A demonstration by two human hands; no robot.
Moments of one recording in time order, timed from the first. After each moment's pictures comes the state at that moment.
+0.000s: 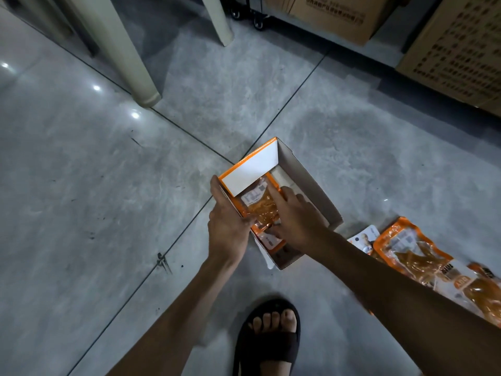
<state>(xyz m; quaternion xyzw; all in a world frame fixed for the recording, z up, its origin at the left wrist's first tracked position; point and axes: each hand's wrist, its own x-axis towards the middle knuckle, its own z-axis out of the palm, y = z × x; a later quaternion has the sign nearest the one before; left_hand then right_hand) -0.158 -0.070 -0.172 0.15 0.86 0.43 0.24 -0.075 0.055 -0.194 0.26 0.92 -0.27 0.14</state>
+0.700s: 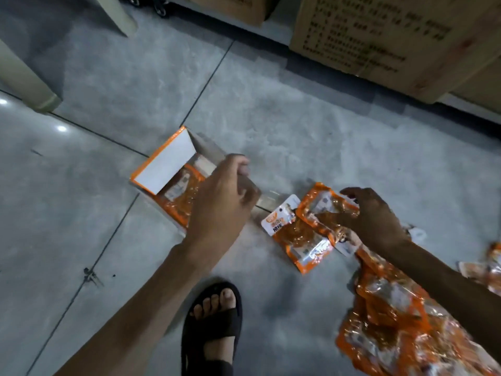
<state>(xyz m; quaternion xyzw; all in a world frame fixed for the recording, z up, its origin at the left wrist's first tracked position) -0.073 0.010 -0.095 0.43 0.82 0.32 0.23 0.165 0.154 -0.158 0.55 0.79 -0.27 0.05</state>
